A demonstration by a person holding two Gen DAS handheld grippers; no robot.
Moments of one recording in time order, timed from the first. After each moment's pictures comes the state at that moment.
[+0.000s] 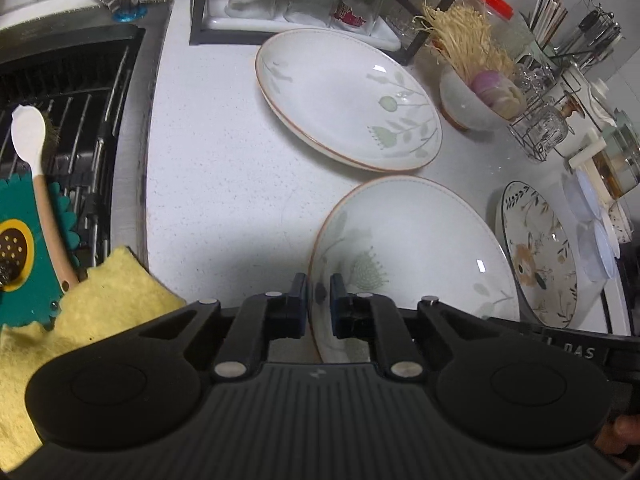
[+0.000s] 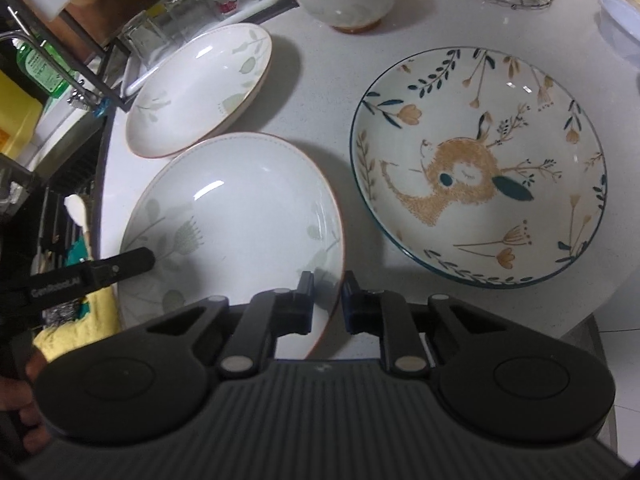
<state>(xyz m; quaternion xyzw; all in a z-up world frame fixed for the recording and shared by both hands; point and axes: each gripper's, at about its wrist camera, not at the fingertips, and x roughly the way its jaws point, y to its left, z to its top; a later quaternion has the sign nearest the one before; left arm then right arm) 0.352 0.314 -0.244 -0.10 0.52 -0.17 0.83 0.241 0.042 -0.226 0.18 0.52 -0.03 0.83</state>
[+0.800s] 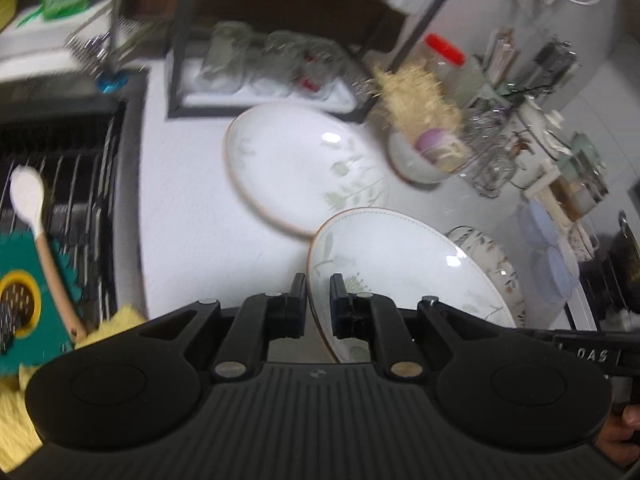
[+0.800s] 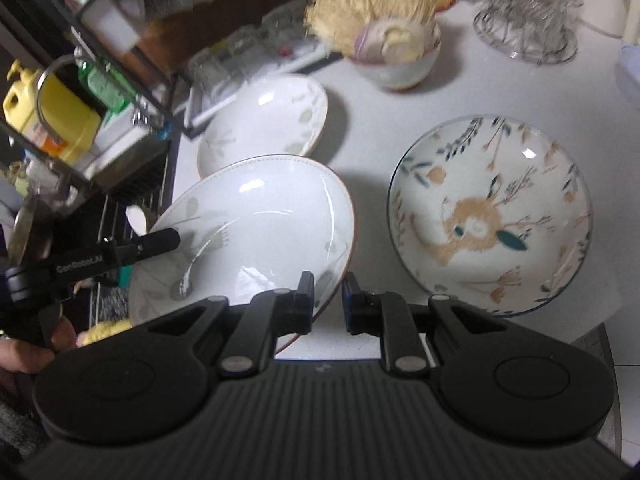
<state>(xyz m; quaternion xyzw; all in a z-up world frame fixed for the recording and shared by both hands) 0.349 0.321 -0.178 -0.11 0.46 -0.21 0.86 0.224 0.029 -0.163 0.19 0.47 0.03 0.86</state>
